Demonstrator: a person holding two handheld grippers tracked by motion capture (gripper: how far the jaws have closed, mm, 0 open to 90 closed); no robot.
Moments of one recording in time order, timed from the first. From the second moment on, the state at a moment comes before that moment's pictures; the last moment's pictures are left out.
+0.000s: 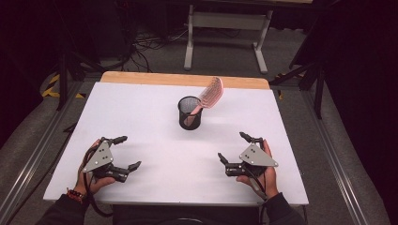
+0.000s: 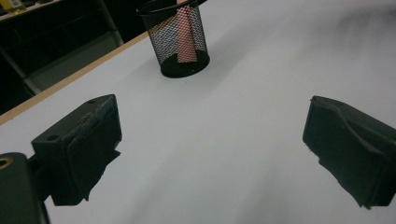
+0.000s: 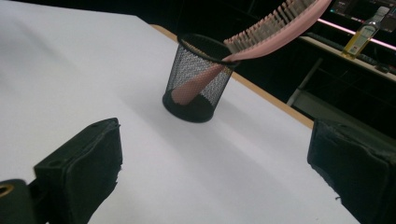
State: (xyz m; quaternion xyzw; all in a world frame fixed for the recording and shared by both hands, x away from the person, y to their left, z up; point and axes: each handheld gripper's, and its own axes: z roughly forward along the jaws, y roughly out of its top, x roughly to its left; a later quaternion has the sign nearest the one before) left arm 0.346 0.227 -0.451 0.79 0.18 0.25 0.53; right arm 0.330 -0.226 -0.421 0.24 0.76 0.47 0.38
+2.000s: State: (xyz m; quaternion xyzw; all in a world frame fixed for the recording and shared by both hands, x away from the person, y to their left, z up) left arm 0.346 0.225 -0.451 0.80 0.17 0.25 0.52; right arm 0.316 -0.271 -0.457 0.29 0.76 0.46 0.36
